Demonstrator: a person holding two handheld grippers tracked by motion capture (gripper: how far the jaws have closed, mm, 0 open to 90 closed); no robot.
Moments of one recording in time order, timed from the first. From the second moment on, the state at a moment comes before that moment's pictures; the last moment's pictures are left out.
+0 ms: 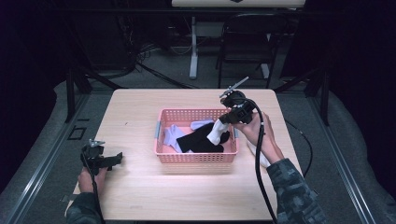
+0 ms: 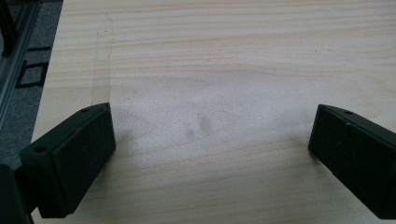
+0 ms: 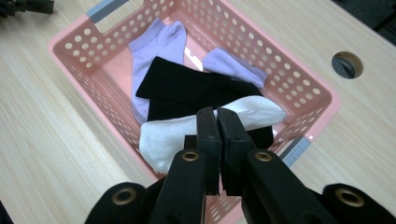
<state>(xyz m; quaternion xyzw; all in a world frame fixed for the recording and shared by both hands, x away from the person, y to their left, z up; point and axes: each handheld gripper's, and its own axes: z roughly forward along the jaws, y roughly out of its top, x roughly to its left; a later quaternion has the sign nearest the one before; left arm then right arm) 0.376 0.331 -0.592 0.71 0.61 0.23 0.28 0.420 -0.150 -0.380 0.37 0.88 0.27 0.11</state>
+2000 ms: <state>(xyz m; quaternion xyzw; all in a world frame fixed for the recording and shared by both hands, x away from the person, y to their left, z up) 0.375 0.331 -0.591 0.70 0.61 0.23 0.28 0.396 -0.292 -0.410 0.50 0.82 0.23 0.13</state>
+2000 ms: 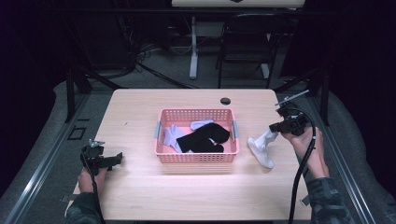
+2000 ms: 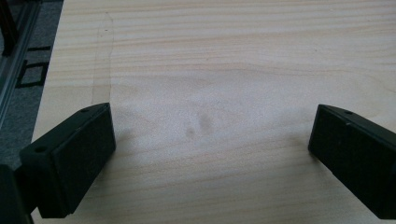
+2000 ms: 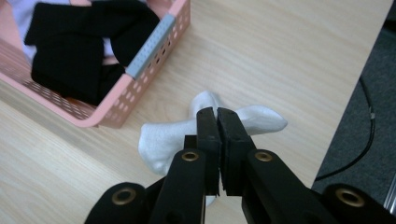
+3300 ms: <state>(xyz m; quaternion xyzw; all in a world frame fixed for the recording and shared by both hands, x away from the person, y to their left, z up) 0.375 0.331 -0.592 0.70 0.61 0.23 0.28 0.435 -0.288 -0.506 0.55 0.81 0.20 0.08</state>
